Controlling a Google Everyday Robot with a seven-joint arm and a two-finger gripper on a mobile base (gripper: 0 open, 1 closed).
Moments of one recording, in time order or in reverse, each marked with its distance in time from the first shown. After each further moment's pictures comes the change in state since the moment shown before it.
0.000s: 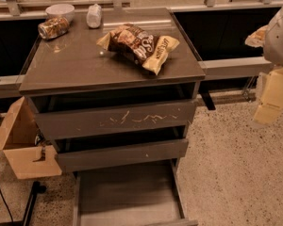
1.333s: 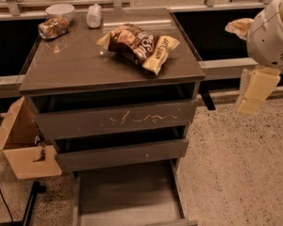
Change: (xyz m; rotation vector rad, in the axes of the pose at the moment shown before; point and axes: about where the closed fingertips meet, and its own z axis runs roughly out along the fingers) arm -0.031 -0.028 0.015 0.137 -0.128 -0.196
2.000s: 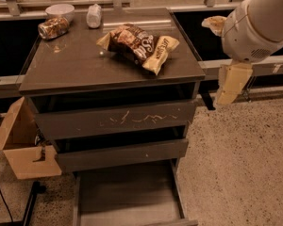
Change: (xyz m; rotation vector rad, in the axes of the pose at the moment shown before) arm -0.025 -0.026 0.031 0.030 -0.045 -0.123
